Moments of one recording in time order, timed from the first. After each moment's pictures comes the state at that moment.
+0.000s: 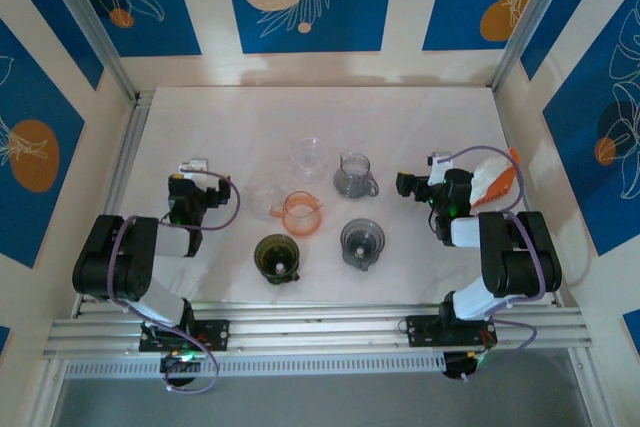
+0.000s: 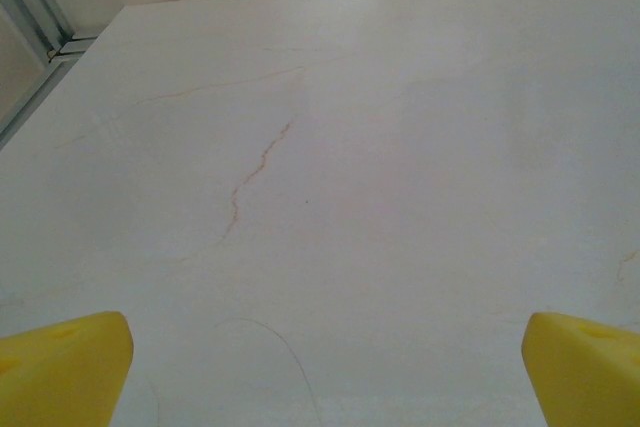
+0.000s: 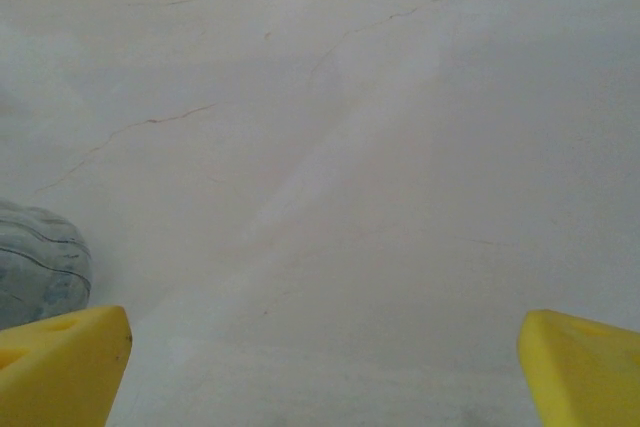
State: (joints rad) left arm -0.07 1.55 0.35 0.85 -0.11 0.05; right arm -0.02 1.53 0.40 0.70 -0.19 0.09
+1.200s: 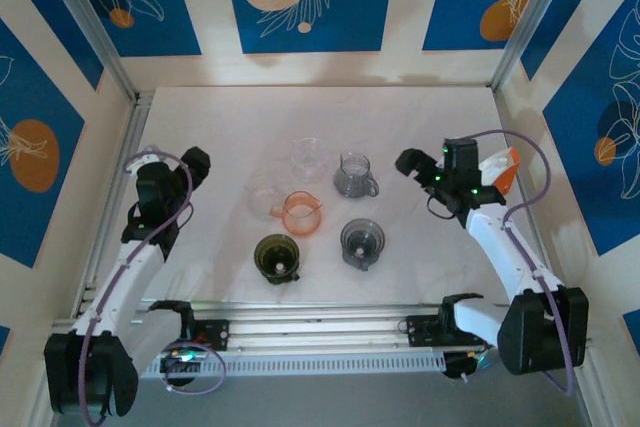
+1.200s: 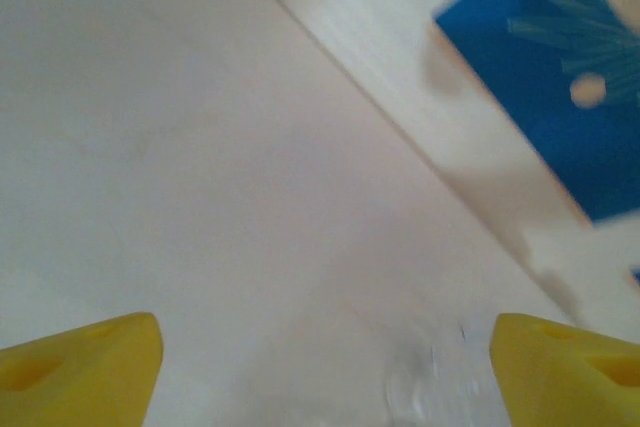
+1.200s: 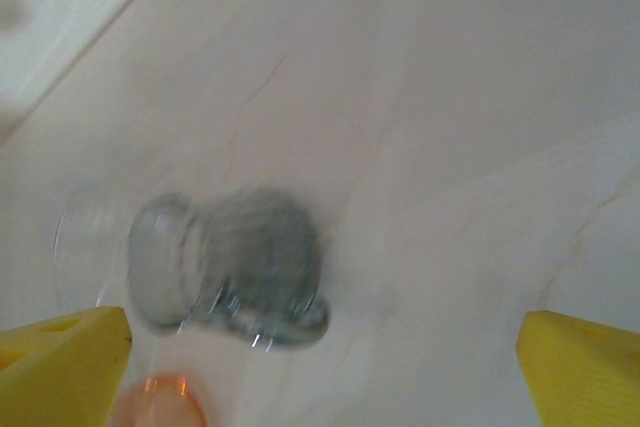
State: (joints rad) left arm -0.07 0.94 0.59 -0.04 0.03 -0.82; right arm 0.15 1.12 0.80 -0.42 -0.16 0.68
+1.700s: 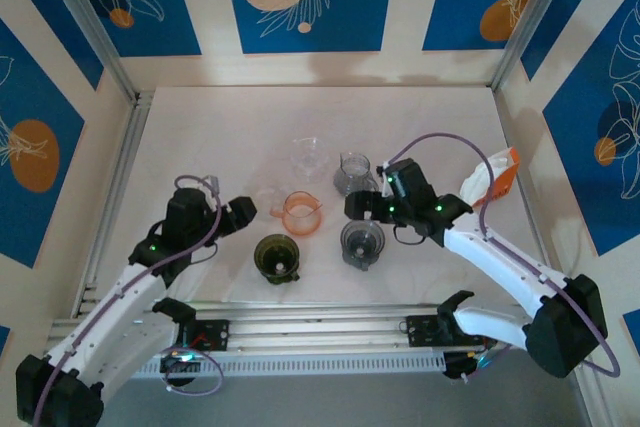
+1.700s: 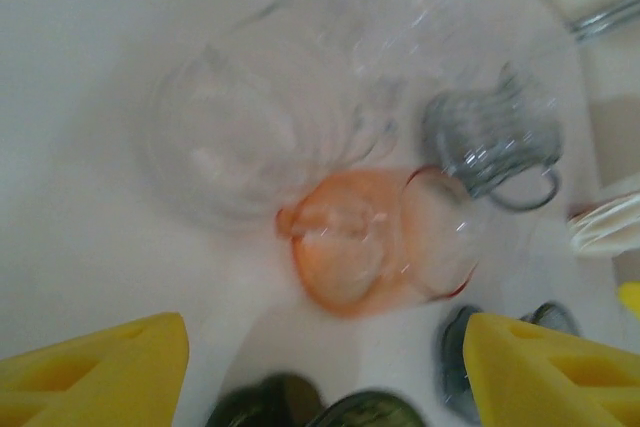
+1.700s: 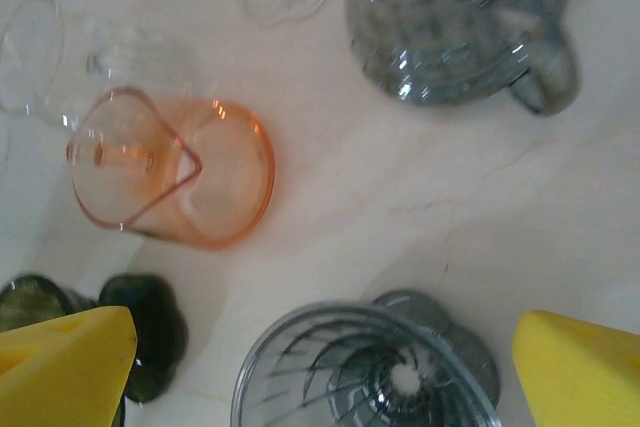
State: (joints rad) left arm -0.41 0.75 0.51 -0.40 0.17 -0.77; right arm 0.60 1.10 0.80 -0.55 -0.10 0.57
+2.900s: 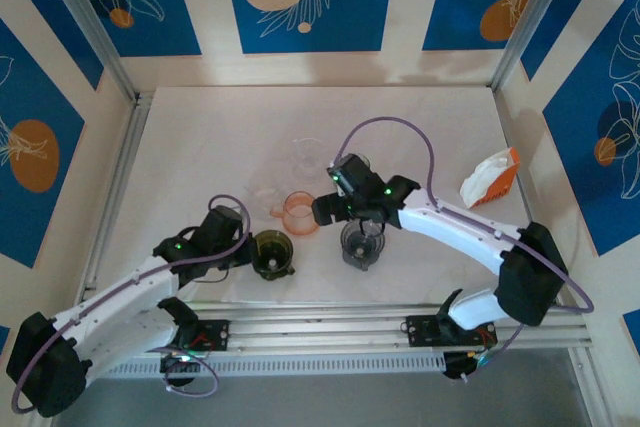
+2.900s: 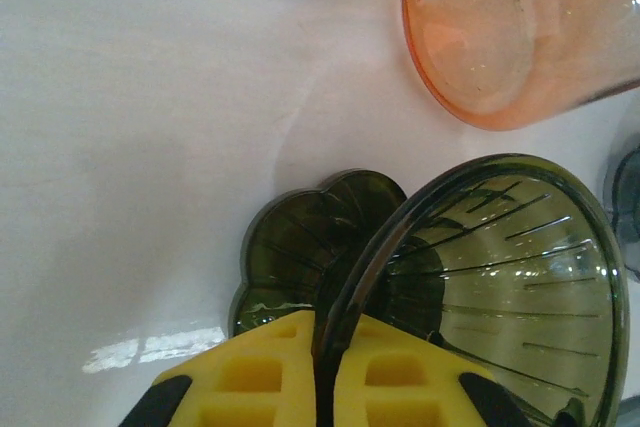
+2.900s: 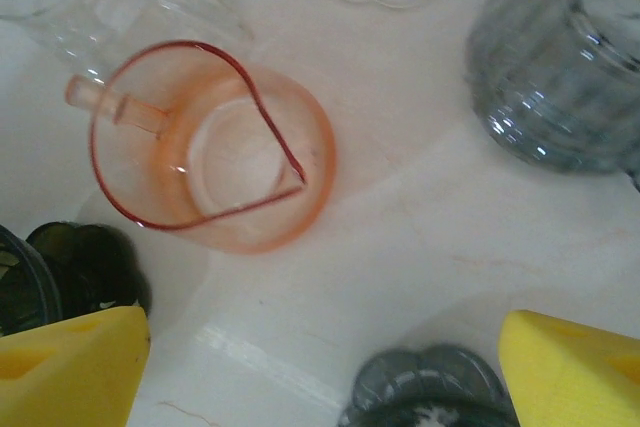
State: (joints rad) left arm -0.67 0.88 0.50 -0.59 0.05 -0.79; right arm 0.82 1.44 1.09 -0.63 0.06 0.43
